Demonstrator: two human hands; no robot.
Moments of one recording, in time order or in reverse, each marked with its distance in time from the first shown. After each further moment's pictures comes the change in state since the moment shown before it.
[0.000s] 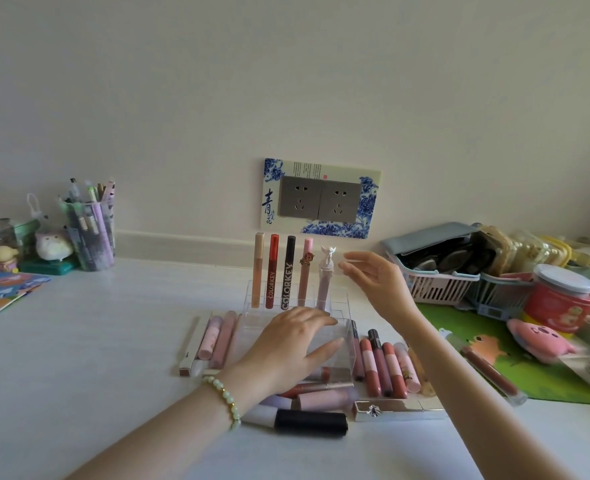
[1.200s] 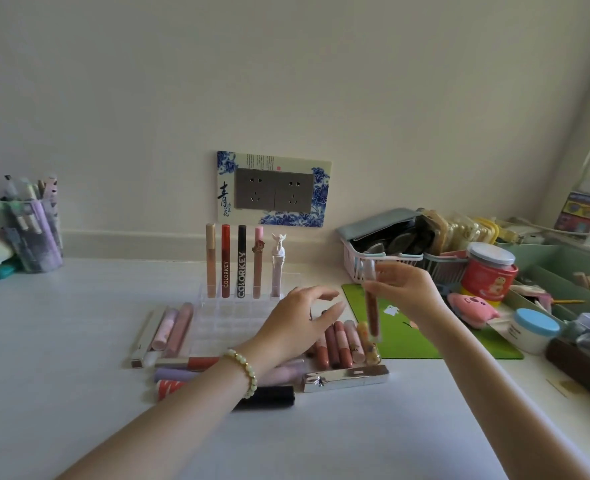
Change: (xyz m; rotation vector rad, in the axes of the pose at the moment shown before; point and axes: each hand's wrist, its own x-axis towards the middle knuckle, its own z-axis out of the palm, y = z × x) left_hand 0.043 0.052 0.030 -0.400 0.094 -0.081; right_hand -0.062 0.000 -0.097 -0.084 0.108 0.307
